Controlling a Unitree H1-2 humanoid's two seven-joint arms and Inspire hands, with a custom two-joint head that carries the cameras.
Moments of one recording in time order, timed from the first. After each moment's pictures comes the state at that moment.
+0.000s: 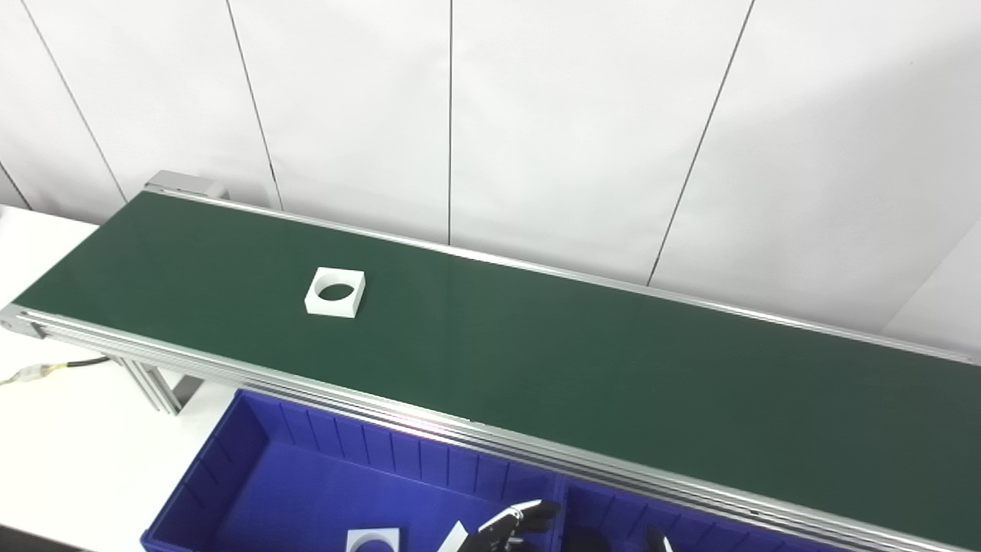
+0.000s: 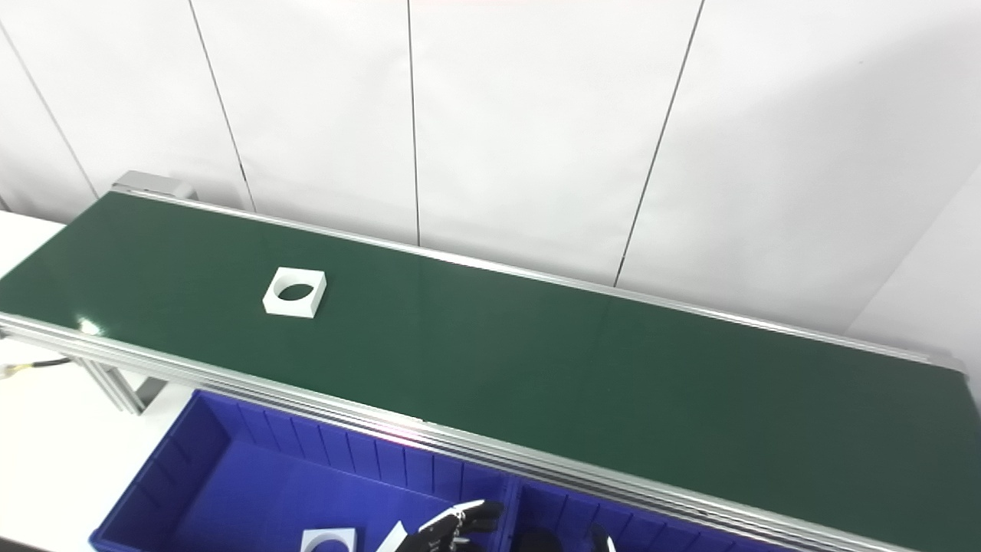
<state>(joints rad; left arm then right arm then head) 0.24 0.00 -0.36 0.22 0.22 -0.43 0.02 0.28 -0.09 0.26 0.23 -0.10 -0.41 -0.03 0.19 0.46</state>
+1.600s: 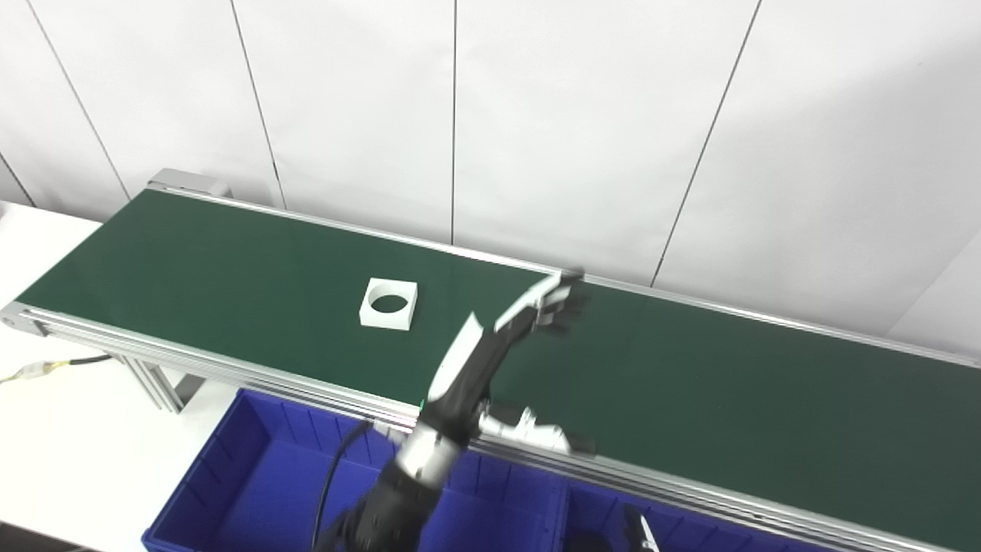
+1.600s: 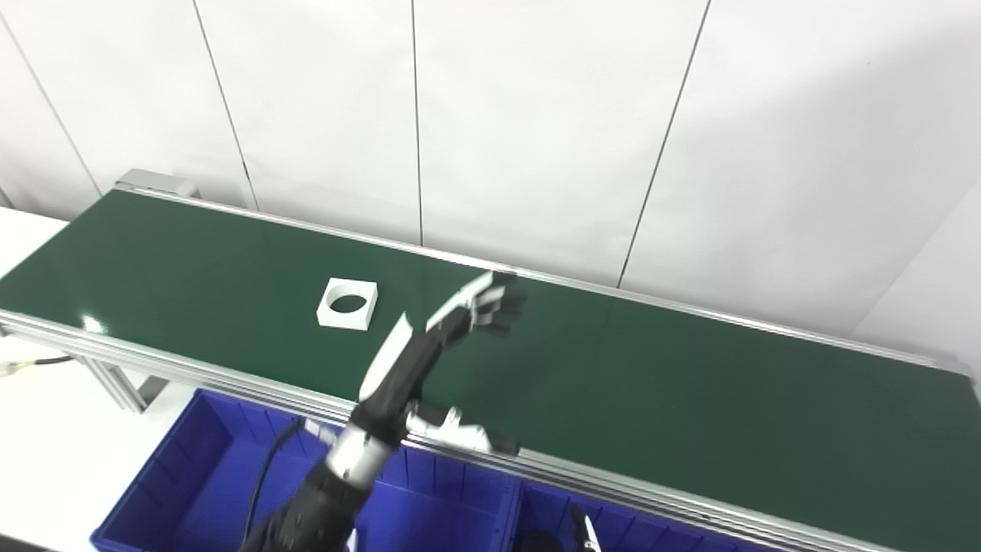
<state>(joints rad) -0.20 0.02 -0.24 -0.02 0.28 -0.43 0.04 0.23 -0.06 0.28 0.25 -0.14 -0.41 -0.02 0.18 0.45</state>
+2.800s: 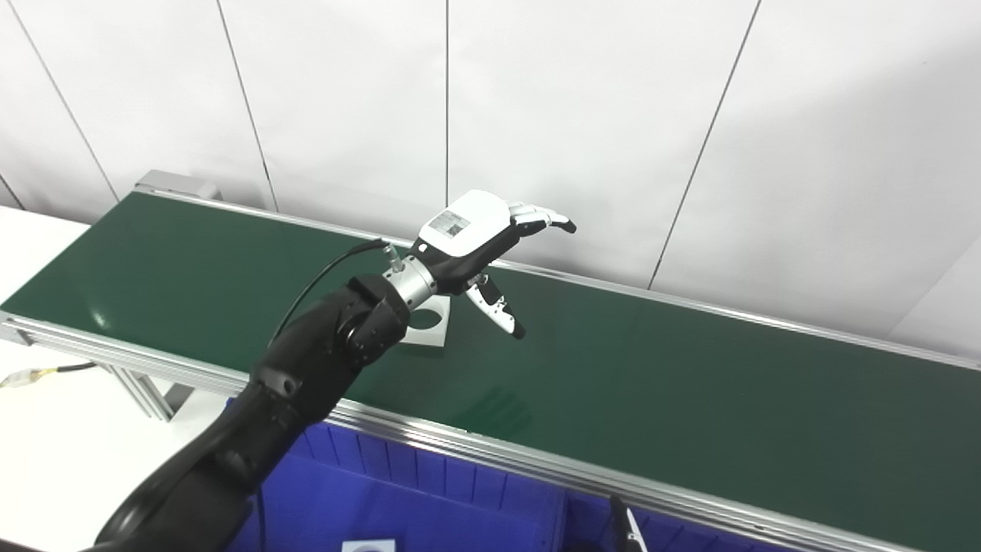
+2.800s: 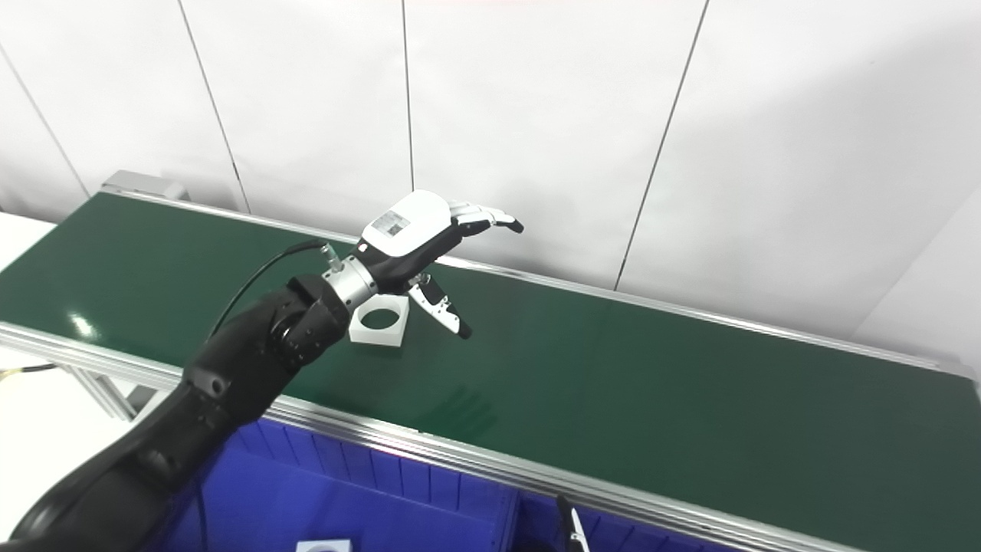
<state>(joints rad) -0.67 0.34 -0.32 0.48 0.81 -0.43 0.05 0.20 -0.05 0.32 0.28 -0.14 -0.41 -0.06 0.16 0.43</state>
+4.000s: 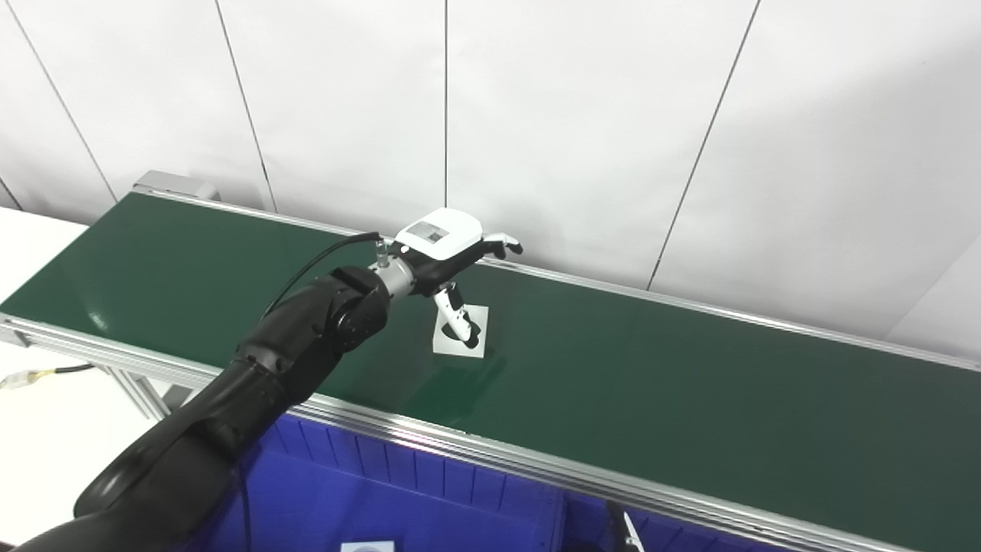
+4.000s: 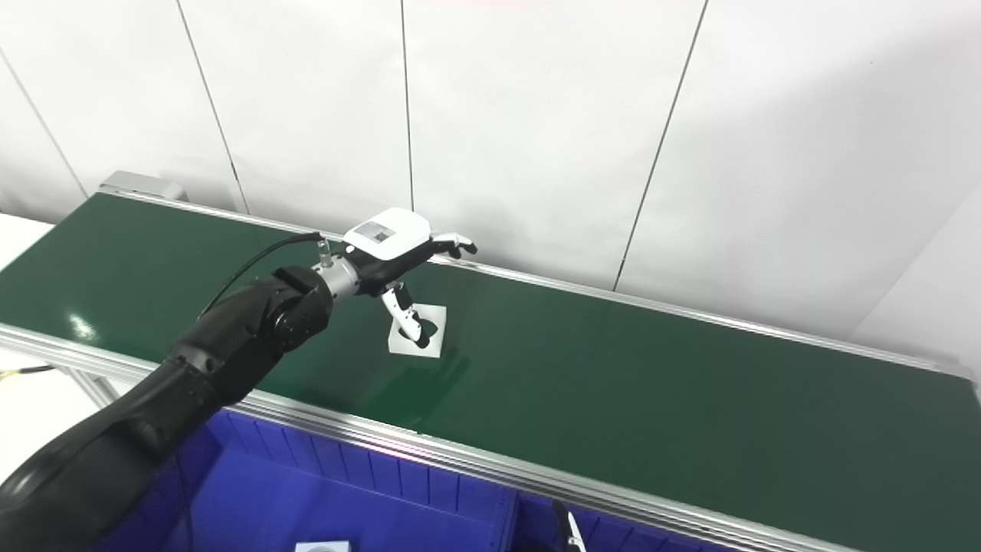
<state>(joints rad) -0.70 0.37 -0.41 0.60 0.81 -0.25 -0.06 0.23 -0.05 0.32 0.25 -0.14 -0.41 -0.05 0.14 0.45</state>
